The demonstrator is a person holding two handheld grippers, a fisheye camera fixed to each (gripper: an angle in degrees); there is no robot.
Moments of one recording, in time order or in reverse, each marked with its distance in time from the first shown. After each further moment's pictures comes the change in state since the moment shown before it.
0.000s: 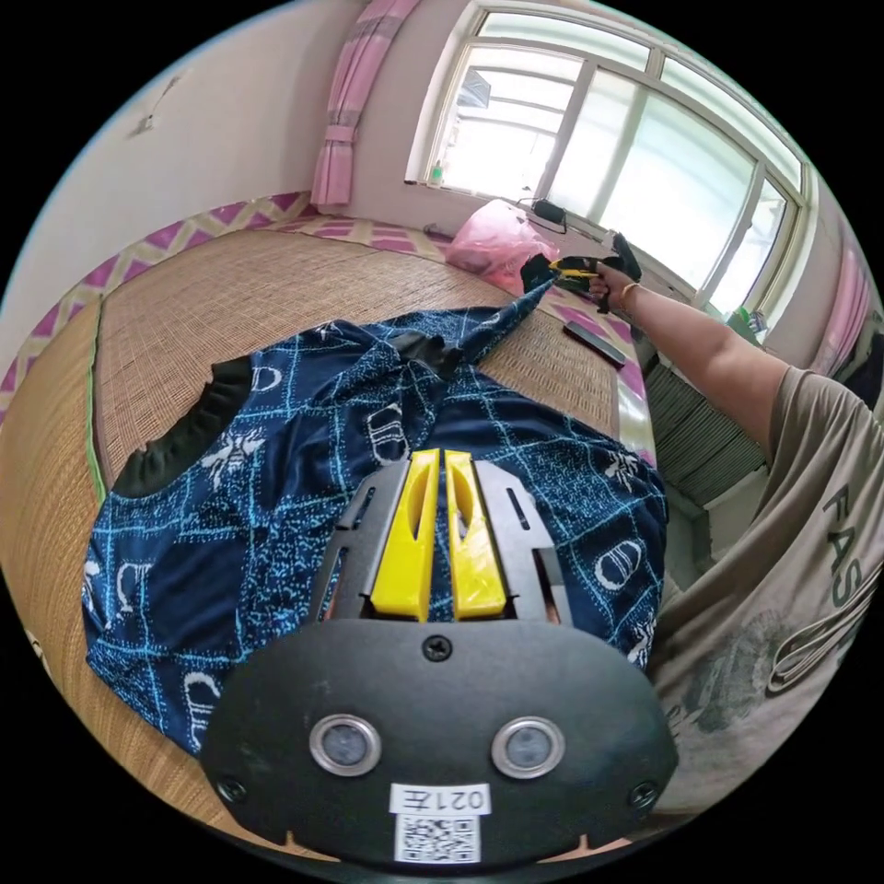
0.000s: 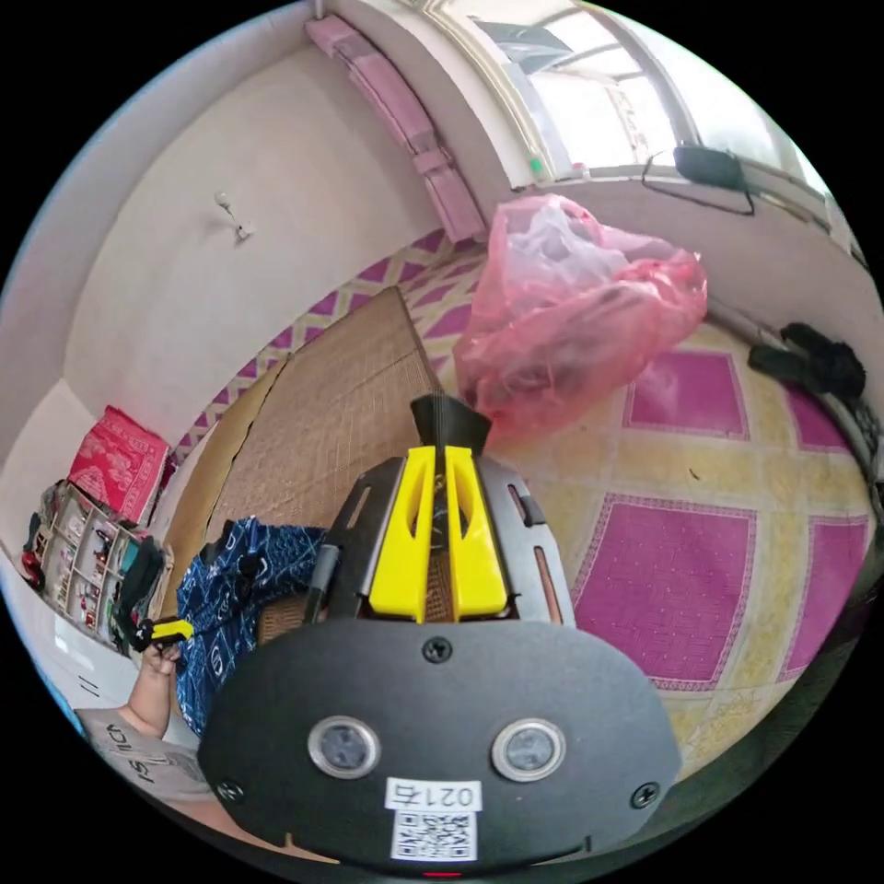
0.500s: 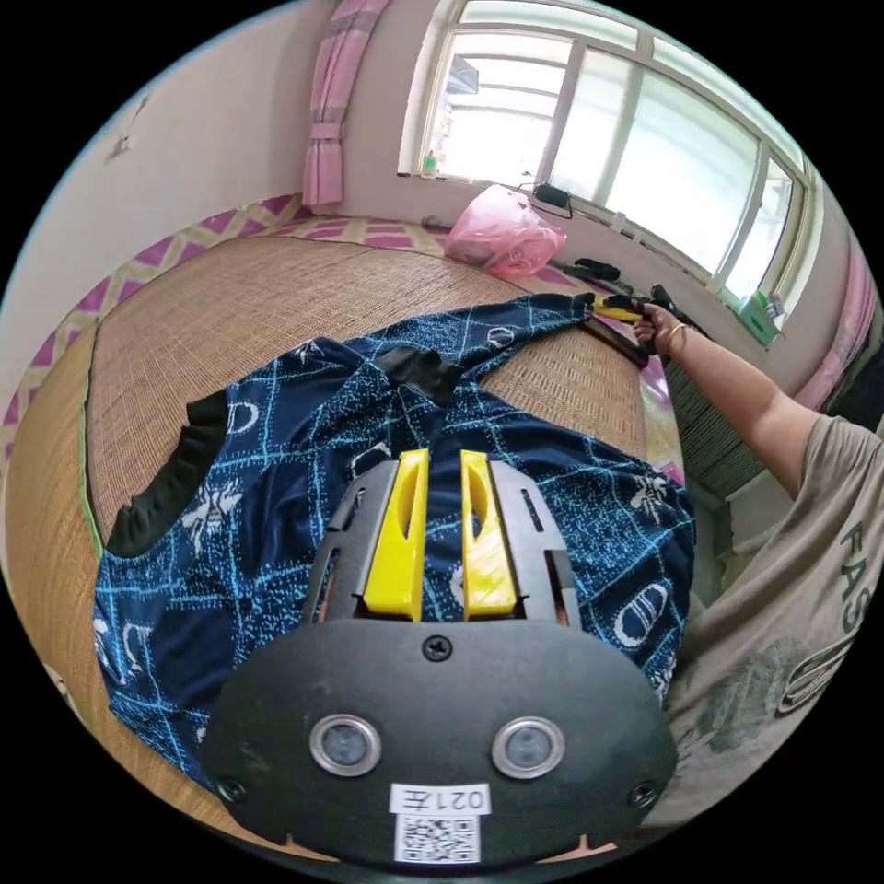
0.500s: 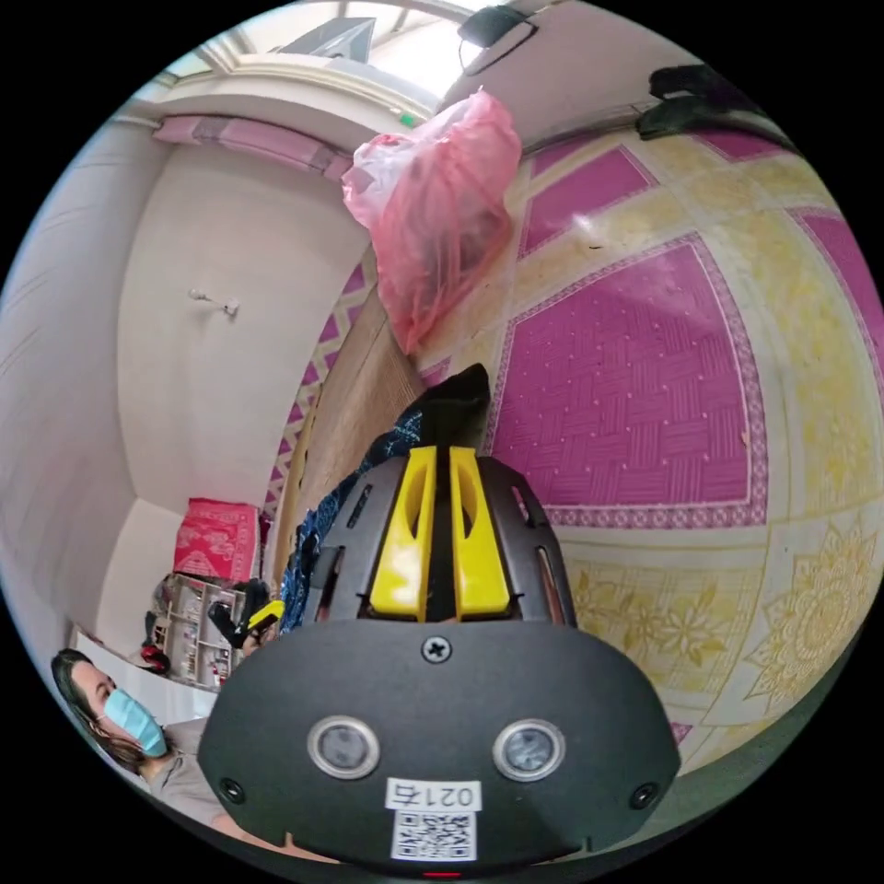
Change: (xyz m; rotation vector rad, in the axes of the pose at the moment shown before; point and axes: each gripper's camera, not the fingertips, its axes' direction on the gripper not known) left arm 0.056 -0.091 0.063 -0.034 -0.079 0.069; right arm 0.216 0.161 0.023 -0.049 -0.297 0.366
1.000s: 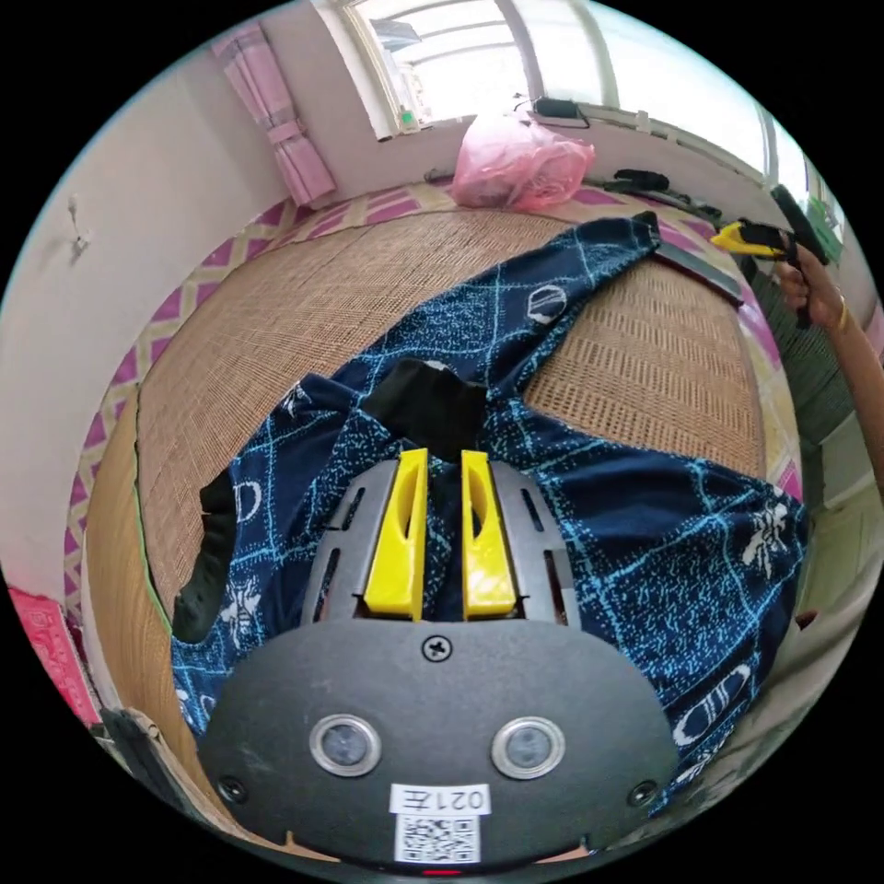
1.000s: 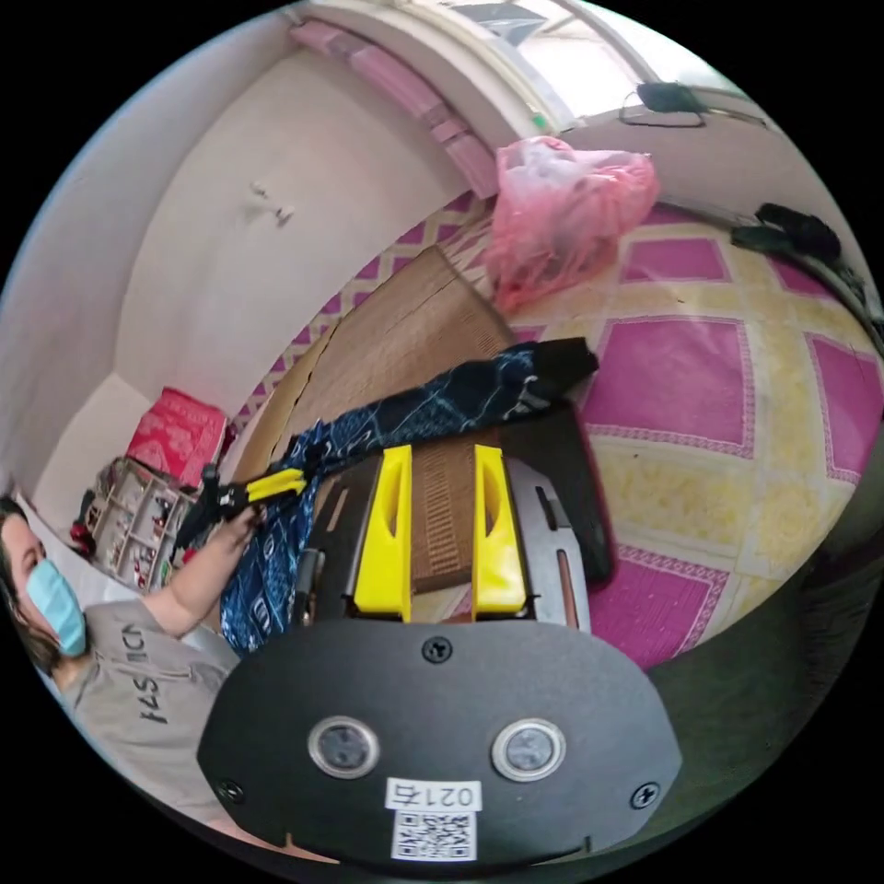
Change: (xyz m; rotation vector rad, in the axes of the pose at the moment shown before) left arm 0.051 -0.079 0.071 -0.118 -0.241 0.110; right arm -0.323 0.179 0.028 -0.085 0.118 -0.347
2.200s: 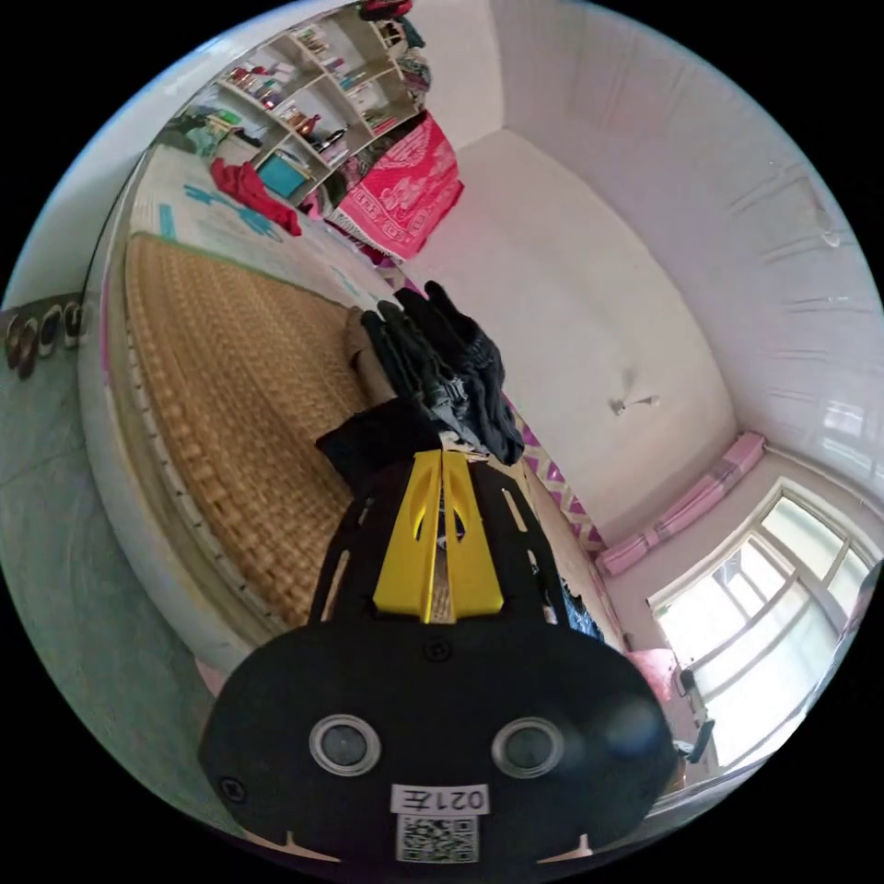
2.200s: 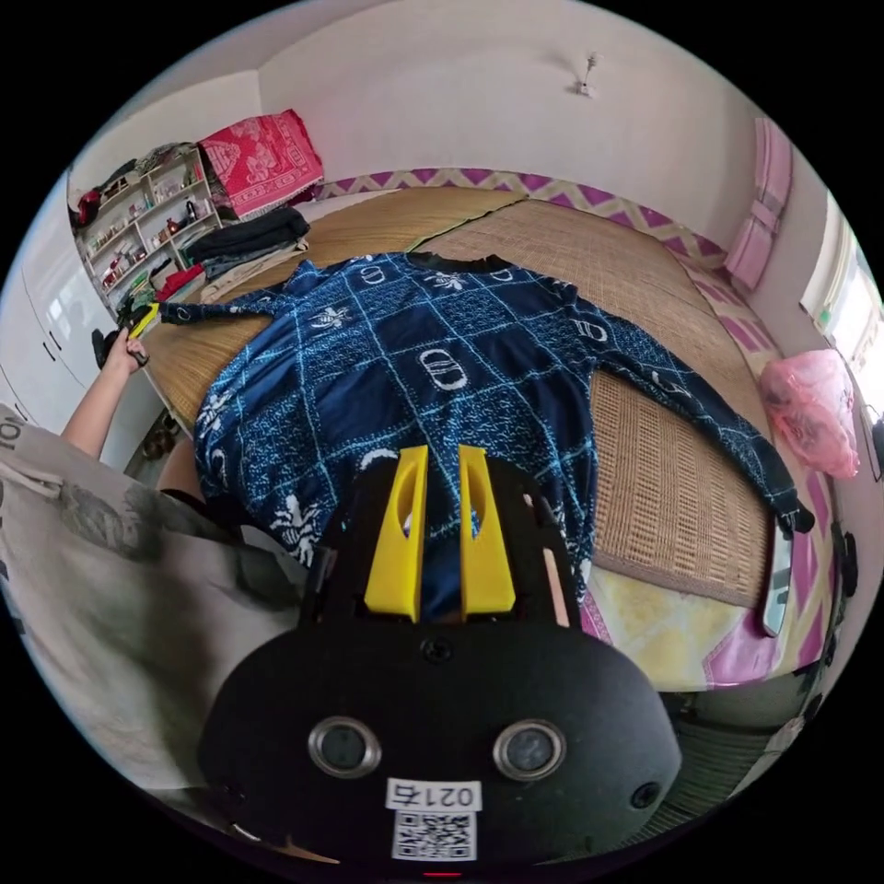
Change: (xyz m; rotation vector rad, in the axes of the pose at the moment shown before) left arm -0.193 1.010 -0.505 0.925 -0.274 -1.543; right arm -0.870 0.300 0.239 -0.297 0.155 -0.711
